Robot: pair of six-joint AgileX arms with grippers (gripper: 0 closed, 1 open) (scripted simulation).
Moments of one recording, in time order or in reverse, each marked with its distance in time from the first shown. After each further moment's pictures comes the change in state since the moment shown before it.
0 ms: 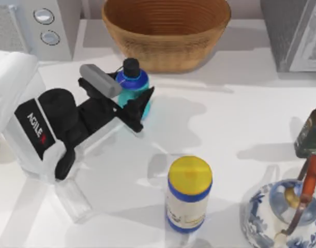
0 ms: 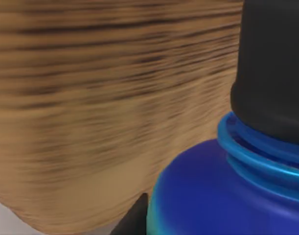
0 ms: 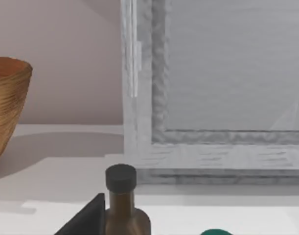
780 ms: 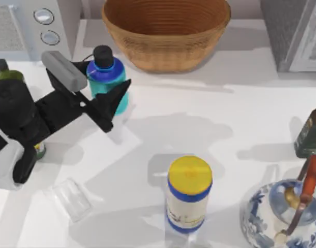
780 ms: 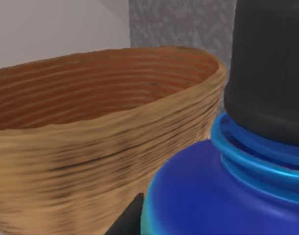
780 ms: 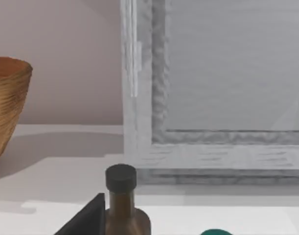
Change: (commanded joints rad) left arm 0.099 -0.385 -0.275 -0.083 0.149 0.009; right arm 0.000 0.000 0.000 0.000 0.000 0.000
